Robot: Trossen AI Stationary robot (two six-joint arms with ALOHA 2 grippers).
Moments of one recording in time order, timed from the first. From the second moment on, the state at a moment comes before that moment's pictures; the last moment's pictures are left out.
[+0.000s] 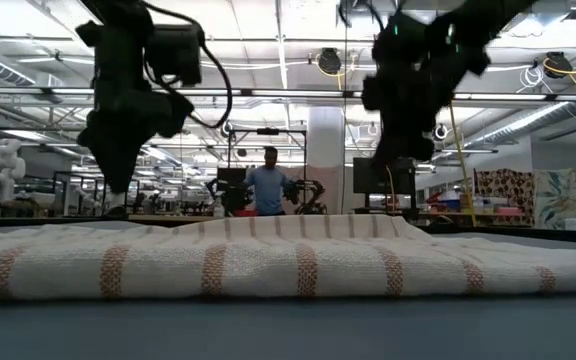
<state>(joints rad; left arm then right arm) 0.19 1.39 0.86 -0.92 0.08 -0.63 -0.28 1.43 0.86 -0.35 -0.23 0.33</state>
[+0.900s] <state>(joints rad) 0.13 1.50 0.86 -0.18 0.15 -0.71 -0.56 1.40 0.59 -0.23 -0.29 0.22</state>
